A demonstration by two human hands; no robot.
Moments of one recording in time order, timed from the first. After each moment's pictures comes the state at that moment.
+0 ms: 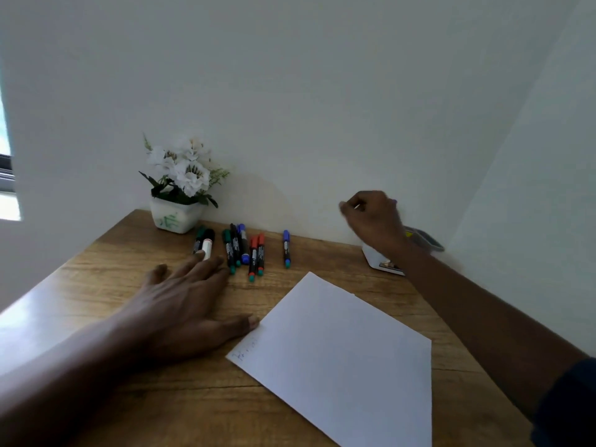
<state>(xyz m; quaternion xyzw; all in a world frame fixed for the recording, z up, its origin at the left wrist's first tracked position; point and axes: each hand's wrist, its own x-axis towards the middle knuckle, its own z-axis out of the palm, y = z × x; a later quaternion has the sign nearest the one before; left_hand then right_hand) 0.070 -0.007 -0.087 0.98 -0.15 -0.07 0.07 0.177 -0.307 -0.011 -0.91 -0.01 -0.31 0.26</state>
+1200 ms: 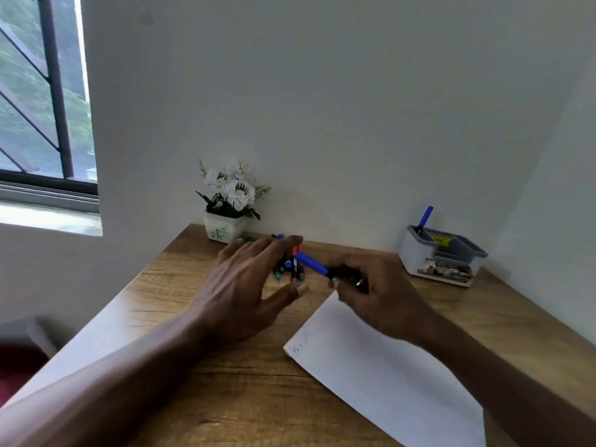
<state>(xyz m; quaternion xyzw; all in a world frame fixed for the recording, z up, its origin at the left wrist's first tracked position) 0.065 -0.007 -0.089 0.90 -0.26 0.27 0.23 0.065 -0.250 -0.058 -0.91 -0.25 -0.18 0.27</state>
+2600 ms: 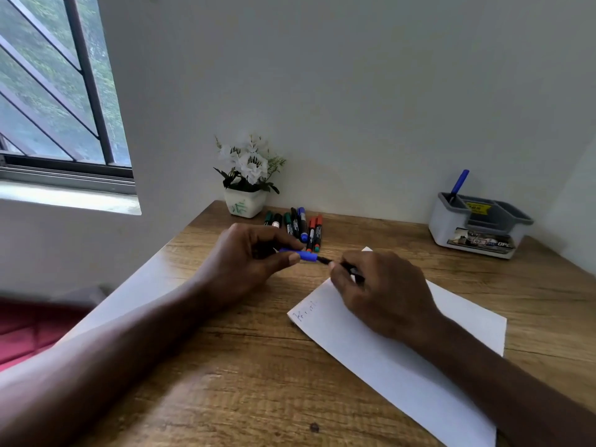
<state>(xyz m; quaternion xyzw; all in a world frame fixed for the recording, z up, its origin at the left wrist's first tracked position) 0.064 -0.001 -0.097 0.86 -0.22 0.20 0.42 0.042 -0.235 -0.083 -0.95 -0.18 -0.21 0.16</state>
